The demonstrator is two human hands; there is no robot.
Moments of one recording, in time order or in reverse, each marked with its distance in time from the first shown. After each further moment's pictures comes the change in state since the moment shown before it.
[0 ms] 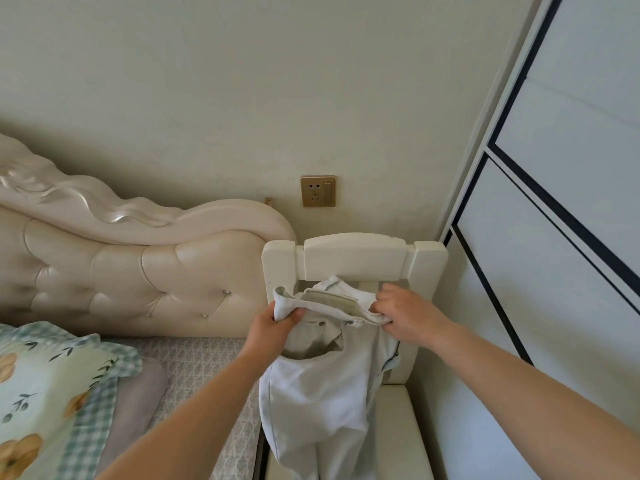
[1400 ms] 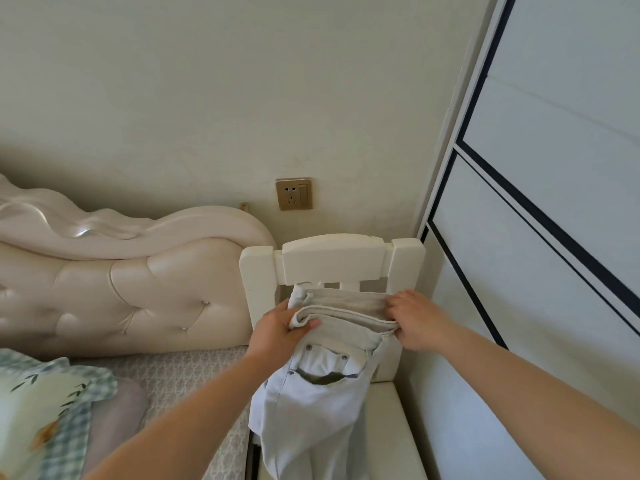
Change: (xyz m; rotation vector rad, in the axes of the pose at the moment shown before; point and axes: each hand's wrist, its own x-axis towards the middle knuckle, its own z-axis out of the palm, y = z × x) left_hand 0.009 0.006 0.030 0.487 -0.163 0.327; right_hand -0.028 0.031 0.016 -0.158 -0.117 0.160
